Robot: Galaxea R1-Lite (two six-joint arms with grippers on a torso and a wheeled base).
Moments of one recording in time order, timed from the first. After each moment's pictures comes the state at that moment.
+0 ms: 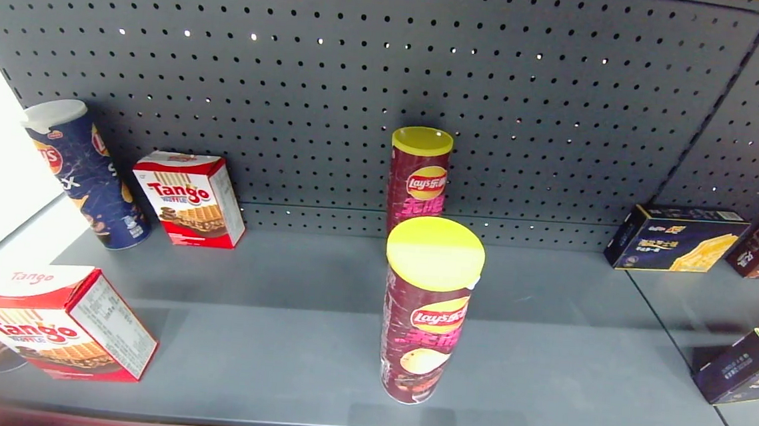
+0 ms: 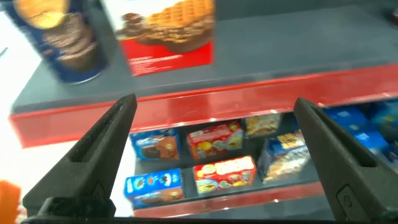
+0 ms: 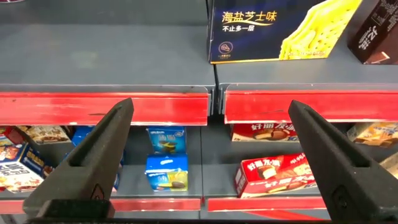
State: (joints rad) left arm 0.00 0.00 0.00 0.01 -0.10 0.06; right arm 0.00 0.01 0.00 0.00 -0.02 -0.01
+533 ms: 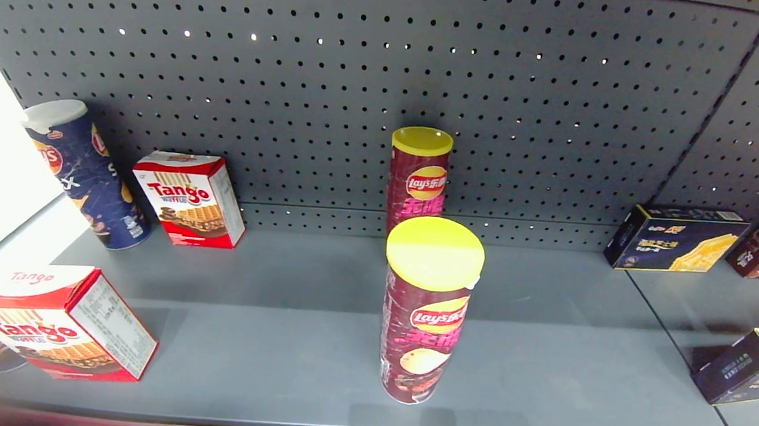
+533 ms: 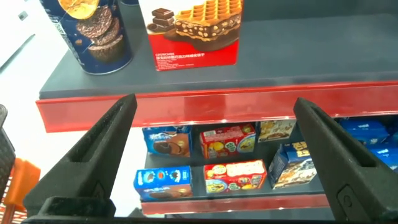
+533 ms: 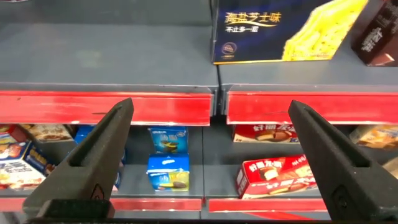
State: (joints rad) left arm 0.00 0.00 0.00 0.00 -0.02 0.03; right arm 0.00 0.01 0.00 0.00 0.00 -0.02
